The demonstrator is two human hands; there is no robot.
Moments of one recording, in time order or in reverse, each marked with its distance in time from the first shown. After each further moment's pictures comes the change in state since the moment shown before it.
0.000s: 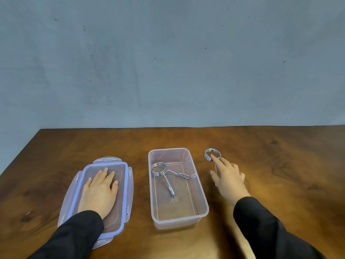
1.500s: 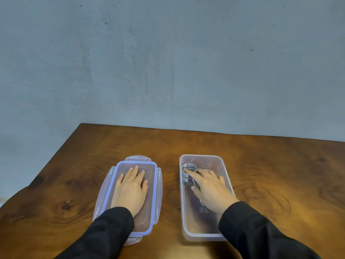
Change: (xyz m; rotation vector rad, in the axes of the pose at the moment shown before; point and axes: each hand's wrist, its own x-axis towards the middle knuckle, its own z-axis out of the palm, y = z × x) left_hand 0.008 -0.006 0.007 -0.043 0.038 -0.016; right_hand 0.011 -0.112 0.058 -0.104 -0.253 -0.454
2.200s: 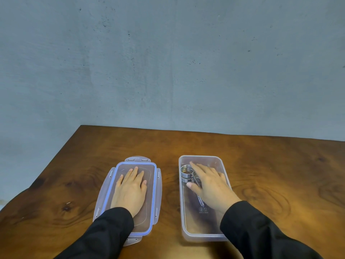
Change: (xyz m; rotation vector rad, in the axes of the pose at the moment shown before) left_hand -0.001 0.002 -0.005 -0.054 -0.009 -0.014; right_hand -0.004 -0.004 -0.018 0.090 0.066 0.006
